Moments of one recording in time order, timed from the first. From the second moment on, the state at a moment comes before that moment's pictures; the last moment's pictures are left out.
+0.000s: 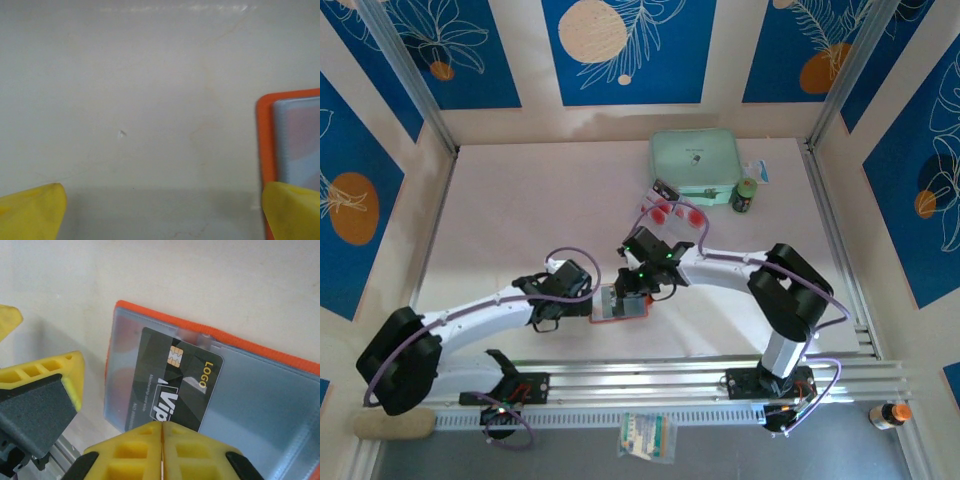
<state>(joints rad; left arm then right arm) -0.76 1.23 0.57 -0.60 -0.30 -0.73 0.88 1.74 1.03 -0.34 -0.35 0.67</state>
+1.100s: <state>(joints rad) -0.76 1.33 0.58 -0.58 -0.29 -0.71 0.91 1.82 1.15 -0.42 -0.33 0.65</state>
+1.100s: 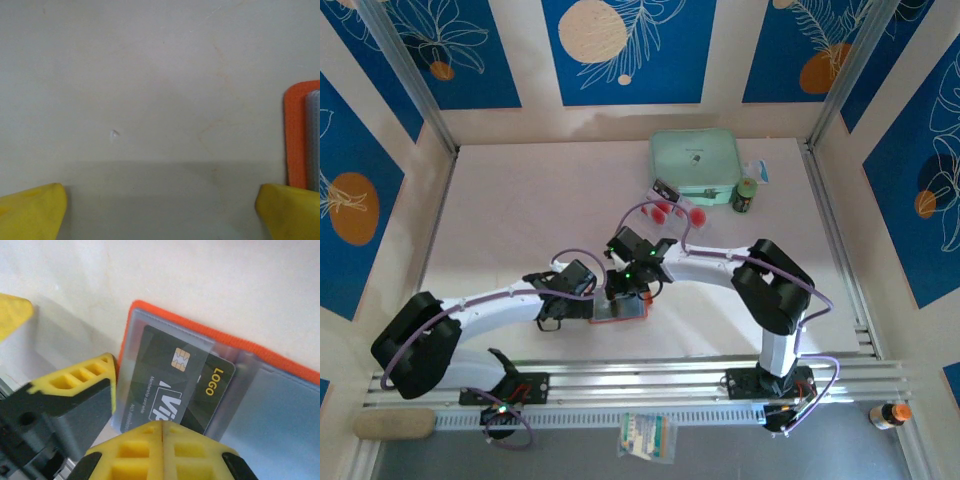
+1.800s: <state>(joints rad) -0.75 1.33 0.58 -0.58 -0.29 -0.70 0.90 1.86 1.15 -0.47 -0.28 0.65</state>
